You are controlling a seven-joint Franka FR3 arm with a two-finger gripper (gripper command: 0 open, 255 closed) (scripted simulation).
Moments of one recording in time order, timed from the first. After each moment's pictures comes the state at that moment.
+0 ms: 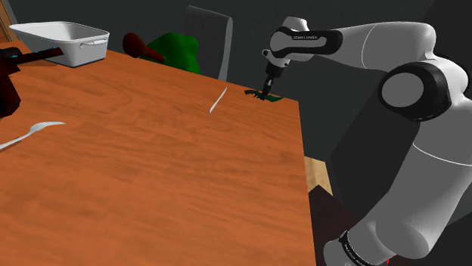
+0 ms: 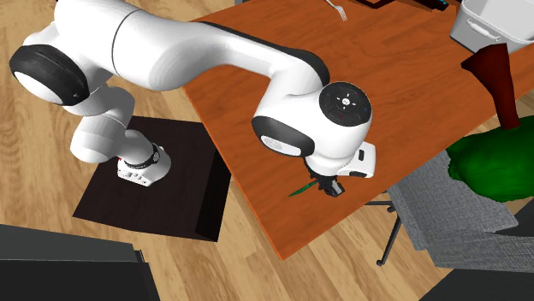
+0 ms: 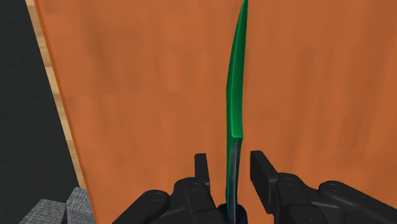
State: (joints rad) arm 0.03 0.26 -0.25 -1.60 0.14 1.94 -0.91
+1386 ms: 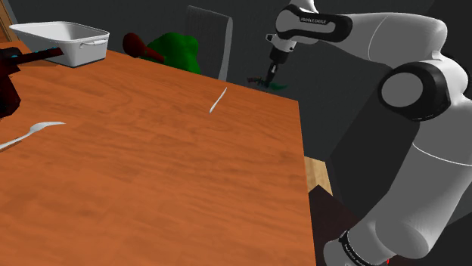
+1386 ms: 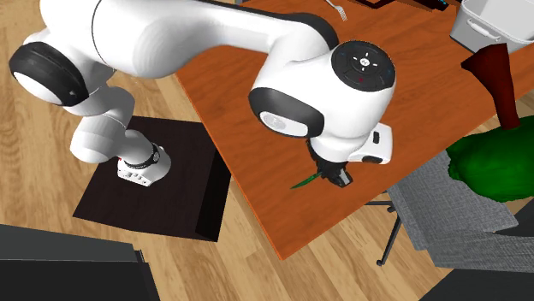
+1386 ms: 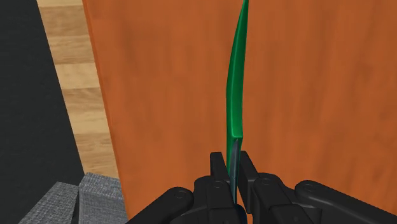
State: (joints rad) arm 0.02 0.26 -0.25 -1.44 0.14 1.78 -0.89
